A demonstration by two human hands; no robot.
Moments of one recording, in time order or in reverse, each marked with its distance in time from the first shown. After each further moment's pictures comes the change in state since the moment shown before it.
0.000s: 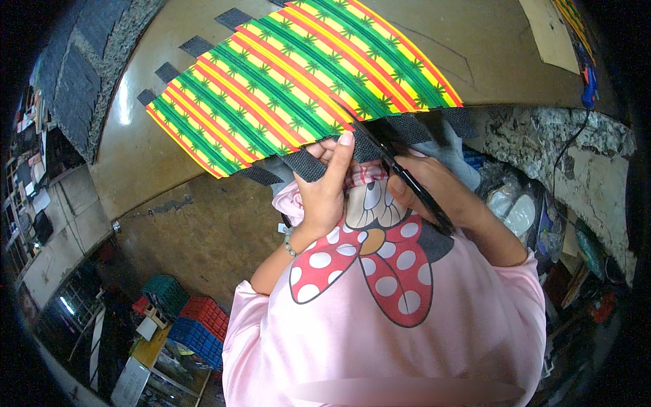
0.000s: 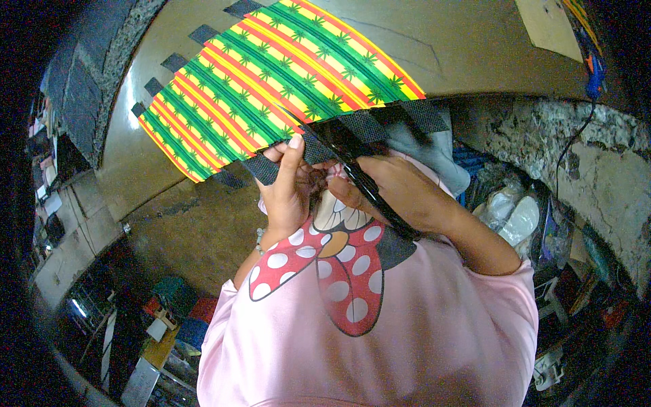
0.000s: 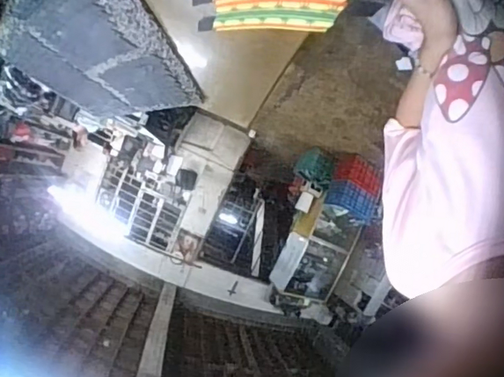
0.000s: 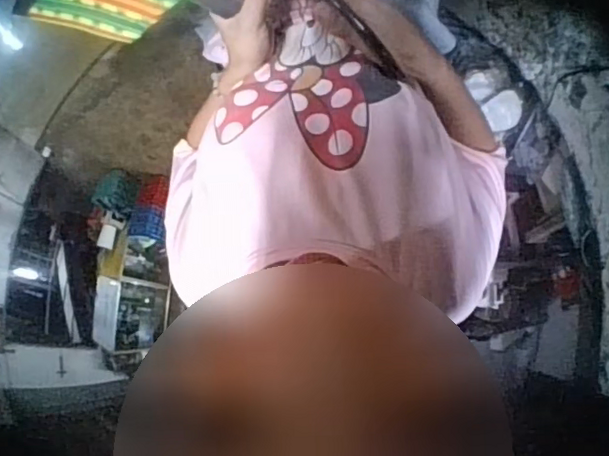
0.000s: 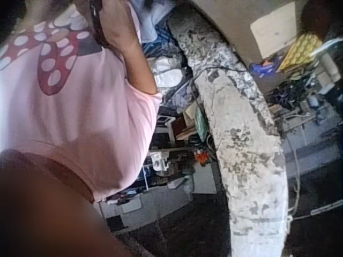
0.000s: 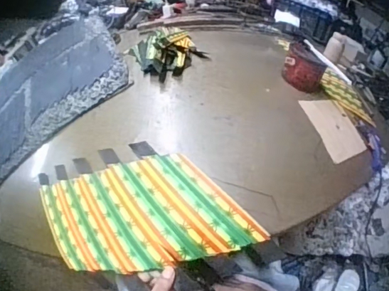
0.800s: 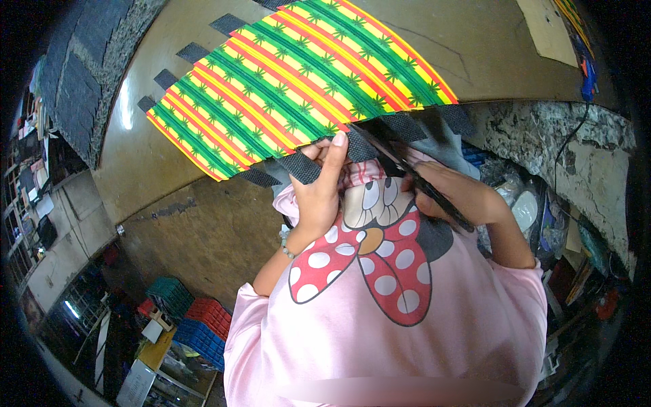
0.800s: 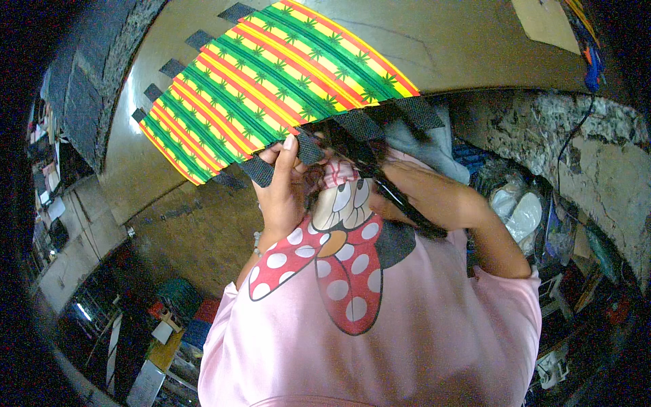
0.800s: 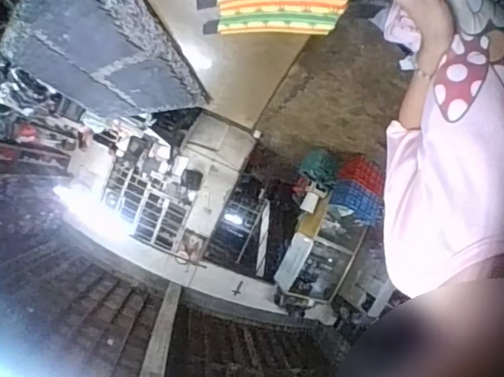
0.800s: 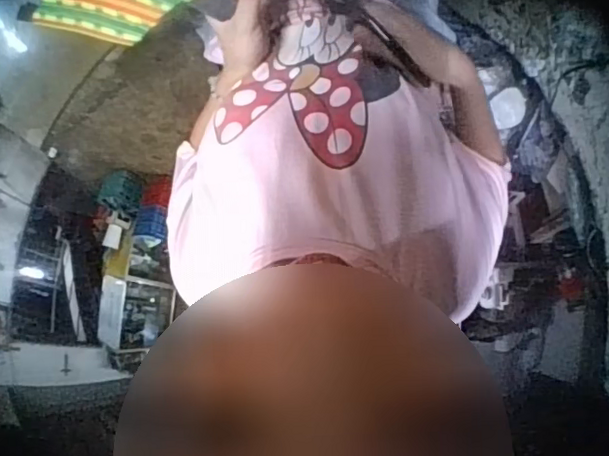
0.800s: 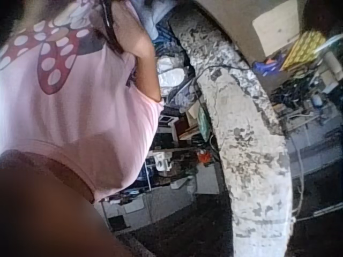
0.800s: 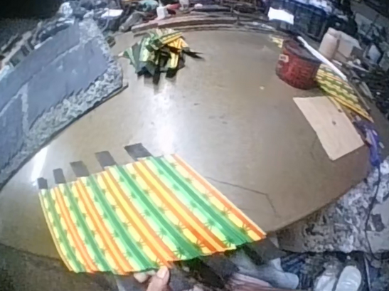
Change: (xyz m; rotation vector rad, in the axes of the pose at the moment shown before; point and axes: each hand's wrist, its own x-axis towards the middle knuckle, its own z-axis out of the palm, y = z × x) left_hand 0.004 0.006 -0.006 0.106 -0.037 -0.106; right_hand -0.027 0.030 -0.021 -0.077 -0.212 -0.035
